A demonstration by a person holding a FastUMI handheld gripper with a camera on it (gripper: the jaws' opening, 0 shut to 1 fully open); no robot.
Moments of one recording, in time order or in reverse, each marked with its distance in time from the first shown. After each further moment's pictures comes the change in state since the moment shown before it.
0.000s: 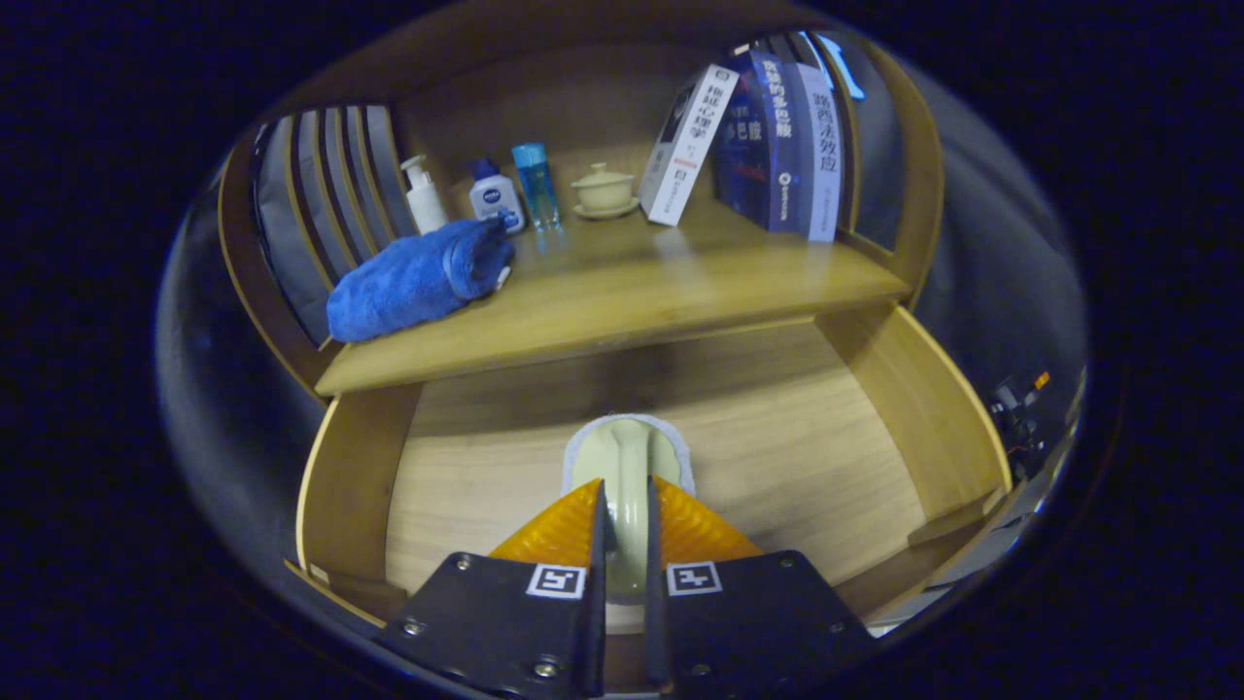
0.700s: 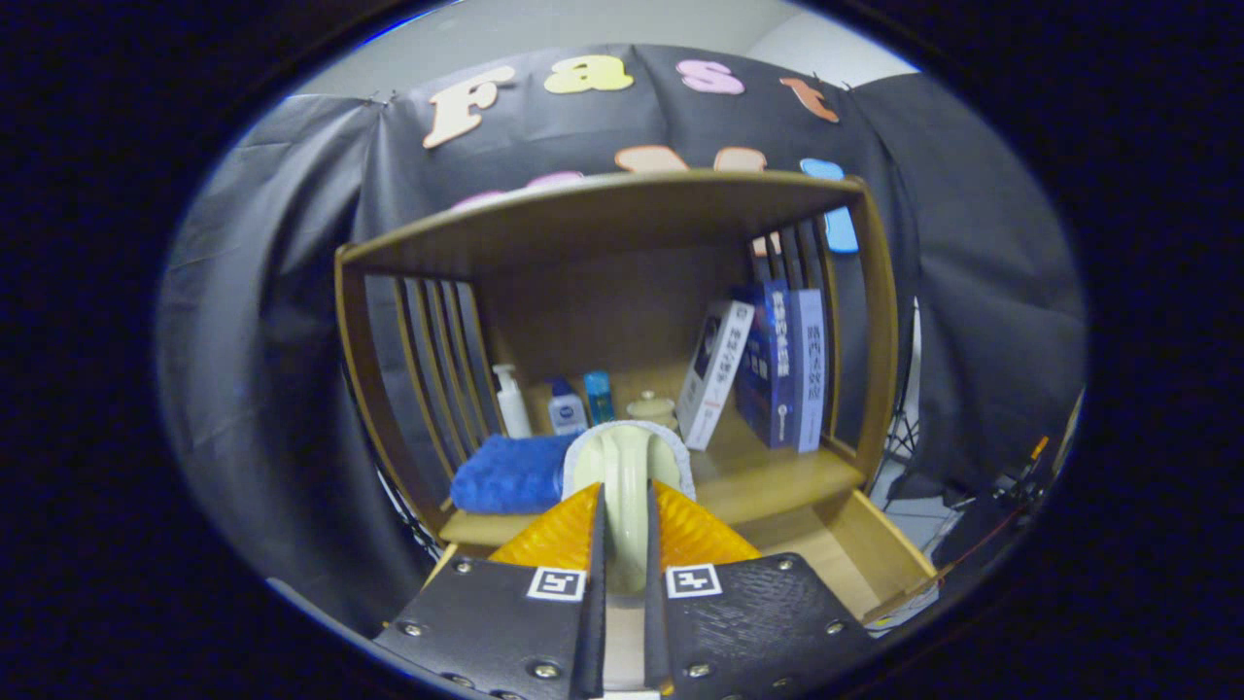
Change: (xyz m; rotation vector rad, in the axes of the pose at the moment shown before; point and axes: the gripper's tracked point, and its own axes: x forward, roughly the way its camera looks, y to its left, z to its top) arm -0.144 0.039 0.150 0.004 -0.559 0.124
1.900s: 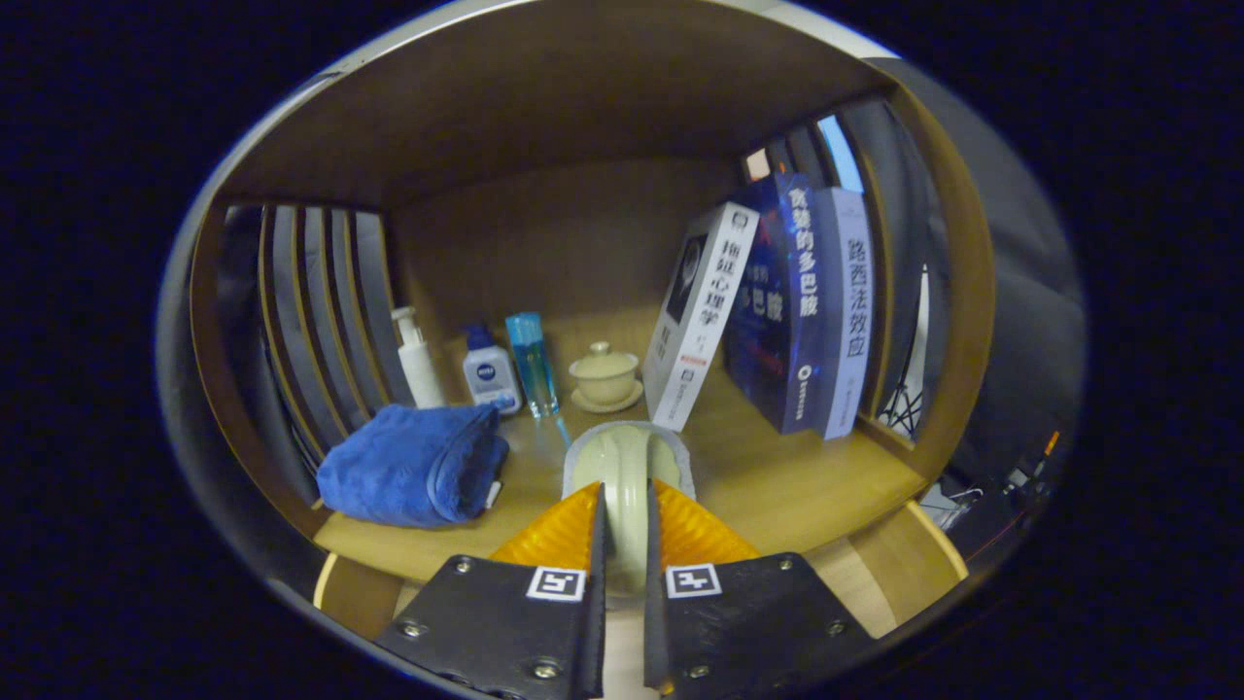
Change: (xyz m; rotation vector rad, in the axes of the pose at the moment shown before) arm 0.160 -0.057 -0.096 -0.017 0.170 -0.086
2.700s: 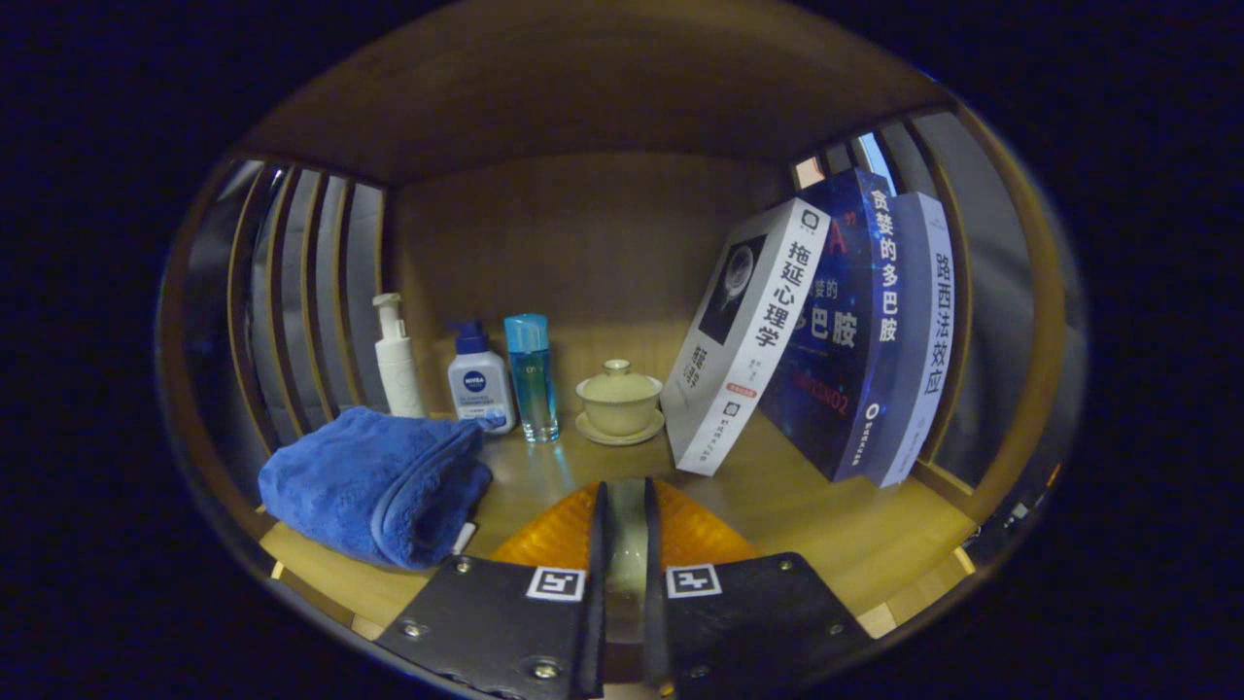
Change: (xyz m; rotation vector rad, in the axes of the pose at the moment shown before) arm 0.075 0.019 0.016 -0.056 -0.078 0.000
